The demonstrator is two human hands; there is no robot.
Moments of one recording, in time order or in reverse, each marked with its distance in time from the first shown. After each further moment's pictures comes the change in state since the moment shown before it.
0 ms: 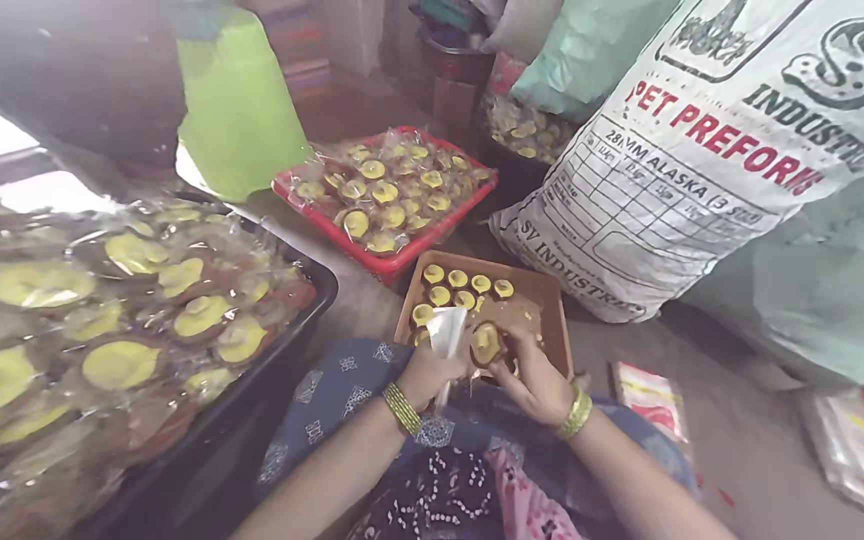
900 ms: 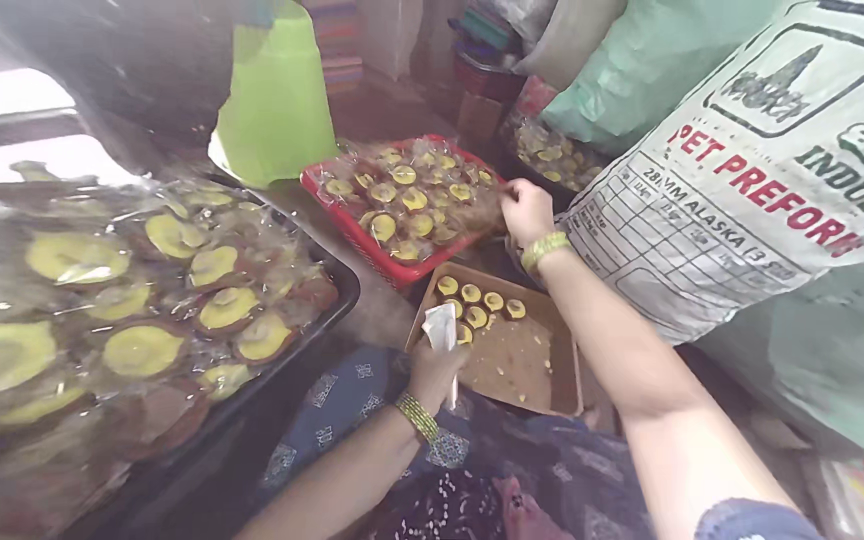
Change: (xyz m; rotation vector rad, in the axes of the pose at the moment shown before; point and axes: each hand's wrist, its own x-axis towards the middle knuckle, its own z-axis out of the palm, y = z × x) left_hand 0.025 -0.001 -0.014 -0.189 0.305 0.066; right_hand 0.285 0.007 -0.043 -0.440 0.172 0.408
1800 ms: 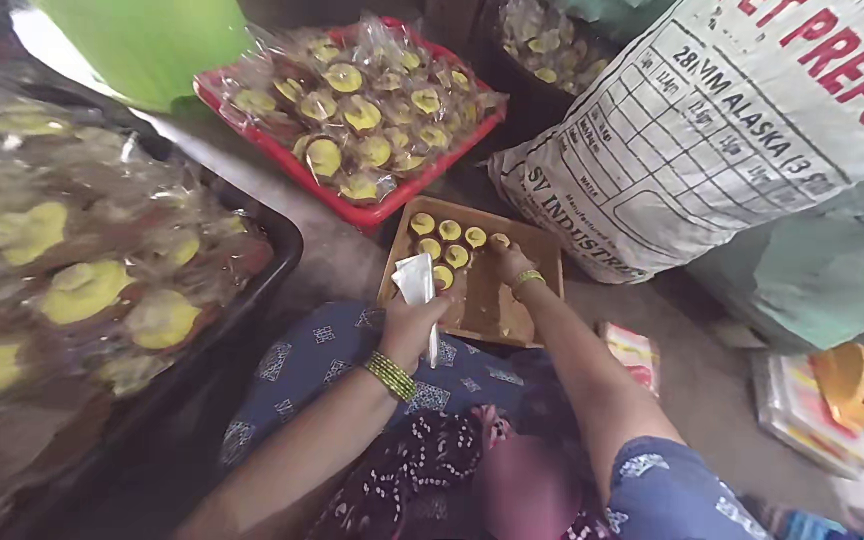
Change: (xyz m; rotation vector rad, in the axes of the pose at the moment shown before) left_hand 0.009 -0.003 0.010 0.021 -0.039 -0.156; right_hand -0.133 0.238 0.139 -0.283 -0.581 0.440
